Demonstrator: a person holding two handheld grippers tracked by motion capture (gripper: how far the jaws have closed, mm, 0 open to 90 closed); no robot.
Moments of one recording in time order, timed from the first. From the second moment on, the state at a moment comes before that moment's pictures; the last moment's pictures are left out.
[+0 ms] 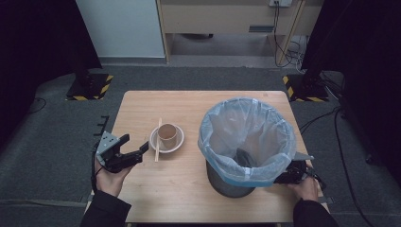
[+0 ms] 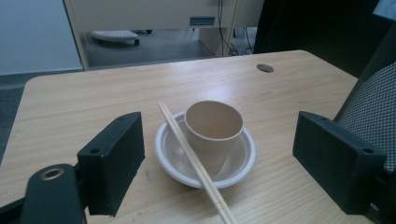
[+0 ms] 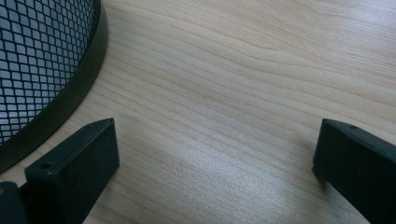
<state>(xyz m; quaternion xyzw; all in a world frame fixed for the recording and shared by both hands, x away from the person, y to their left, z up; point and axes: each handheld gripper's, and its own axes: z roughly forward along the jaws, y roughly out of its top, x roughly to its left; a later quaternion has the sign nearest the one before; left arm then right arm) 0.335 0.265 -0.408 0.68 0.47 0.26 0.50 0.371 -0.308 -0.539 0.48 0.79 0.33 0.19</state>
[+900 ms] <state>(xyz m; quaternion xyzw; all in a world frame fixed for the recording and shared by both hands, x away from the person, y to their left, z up) 0.393 0.232 -0.421 0.71 0.47 0.25 0.46 0.371 -0.308 -0.539 0.48 0.79 0.33 0.20</state>
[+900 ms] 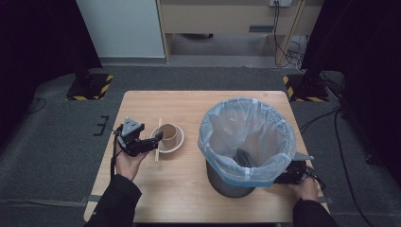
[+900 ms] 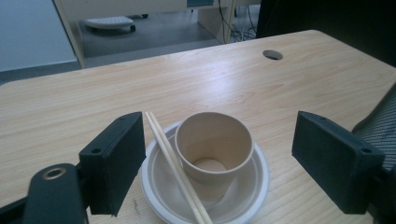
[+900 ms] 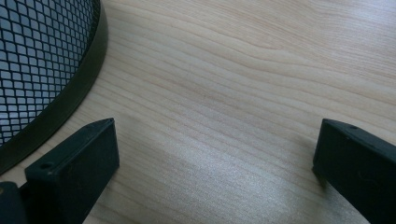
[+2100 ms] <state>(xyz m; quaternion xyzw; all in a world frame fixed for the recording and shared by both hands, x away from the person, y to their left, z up) 0.453 0.220 -0.468 0.74 0.52 0.20 0.38 0.371 -0.307 -0.539 0.48 0.79 0.33 0.20</state>
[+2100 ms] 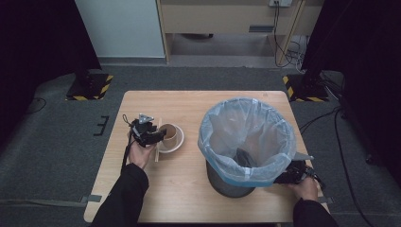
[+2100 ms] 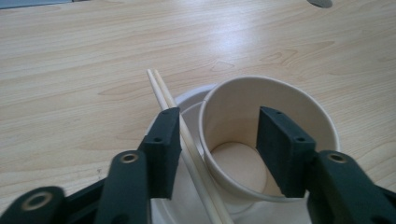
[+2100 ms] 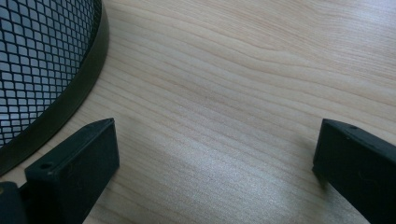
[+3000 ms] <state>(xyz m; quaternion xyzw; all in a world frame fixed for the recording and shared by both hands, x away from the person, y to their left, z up) 0.453 0.222 -0.465 0.72 0.53 0.18 0.41 0.371 -0.307 -0.539 0.48 0.79 0.33 0.20</state>
